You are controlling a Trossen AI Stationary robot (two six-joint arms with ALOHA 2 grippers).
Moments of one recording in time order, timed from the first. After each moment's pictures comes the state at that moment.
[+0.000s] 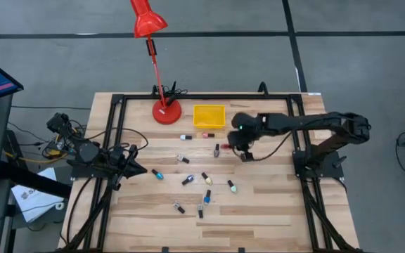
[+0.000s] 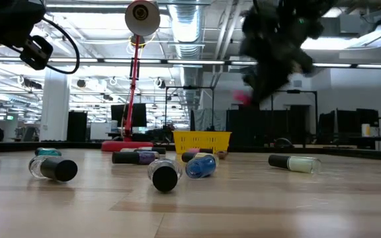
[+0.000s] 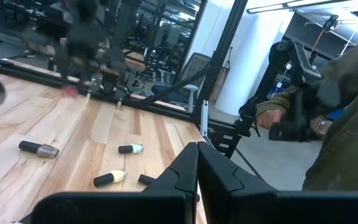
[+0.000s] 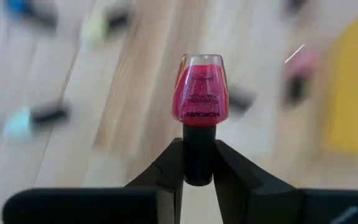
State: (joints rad) left arm -0.65 0.09 0.05 0.10 -0.47 -0.32; right arm -0.21 1.45 0.96 -0.48 -0.16 -0.38
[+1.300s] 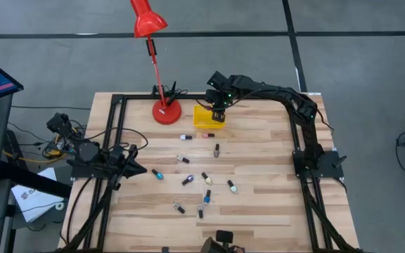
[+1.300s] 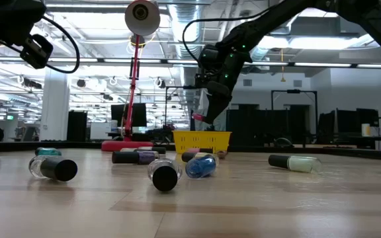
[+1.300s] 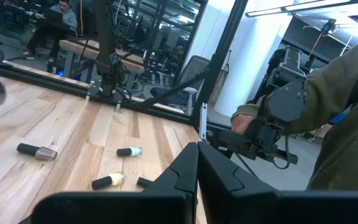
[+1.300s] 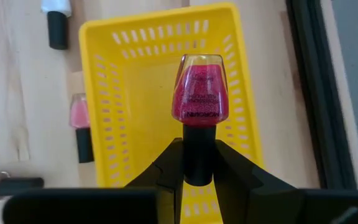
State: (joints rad) left arm -0.65 0.09 0.05 0.11 -0.47 -0.32; right arm -0.55 2.07 1.70 -0.80 -0.15 -0.39
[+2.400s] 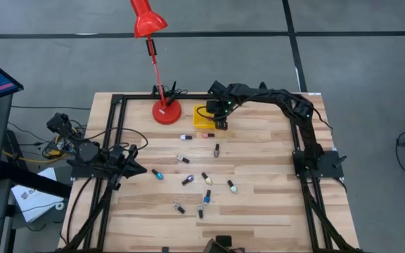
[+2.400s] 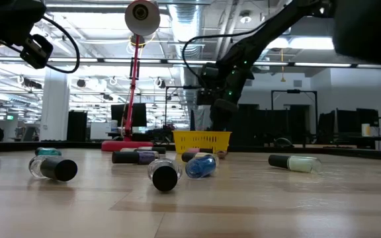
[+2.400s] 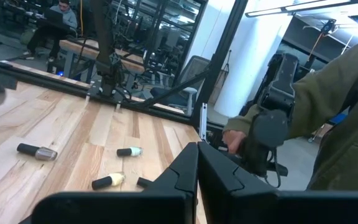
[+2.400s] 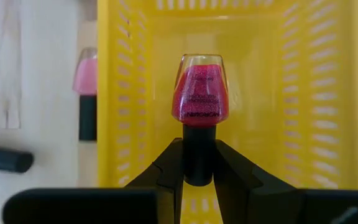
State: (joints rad) left arm -0.65 0.09 0.05 0.11 -0.47 -0.32; right arm -0.55 2.12 1.57 -0.70 -0.23 -0.50
